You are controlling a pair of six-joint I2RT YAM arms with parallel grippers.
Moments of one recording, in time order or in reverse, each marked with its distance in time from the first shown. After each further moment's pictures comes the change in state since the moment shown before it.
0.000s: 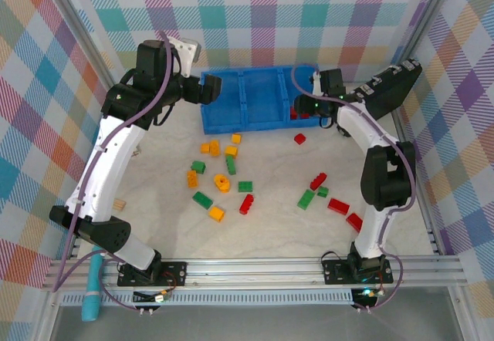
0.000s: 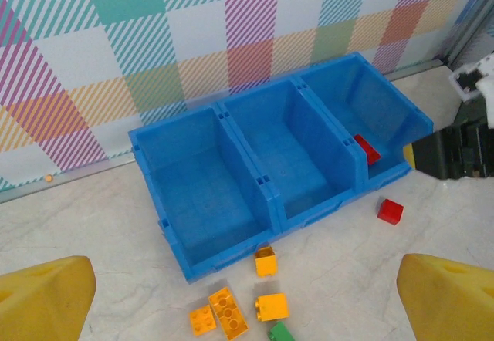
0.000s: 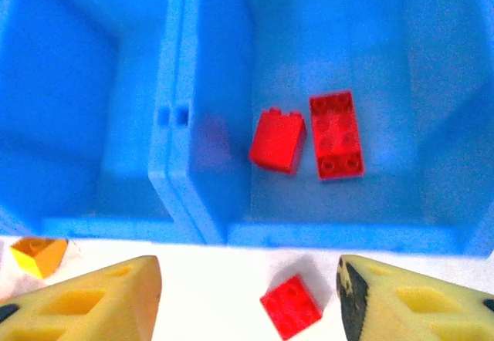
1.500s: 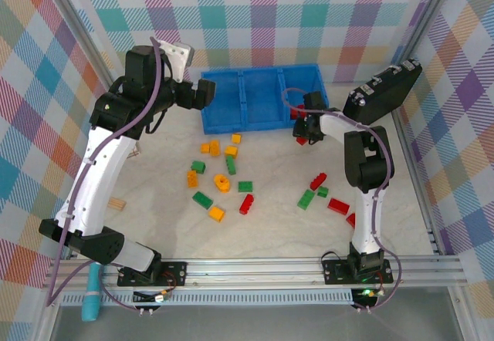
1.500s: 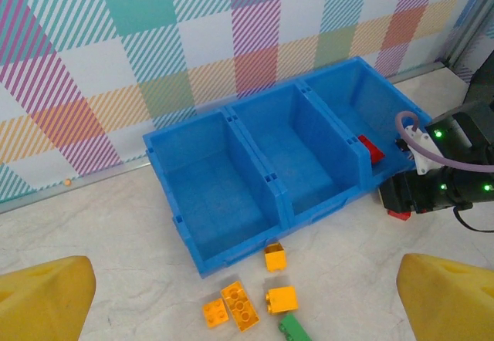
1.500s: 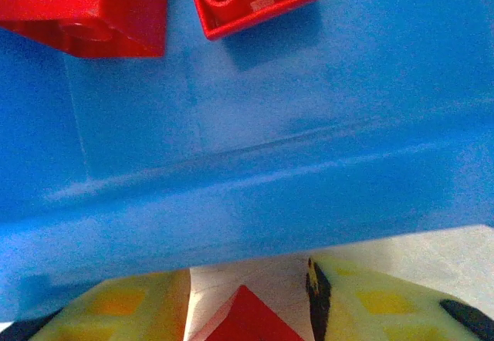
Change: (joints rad) left arm 0.000 -0.088 -0.058 0.000 -0.016 0.027; right arm 0.031 0.261 -0.009 0.010 0.146 0.153
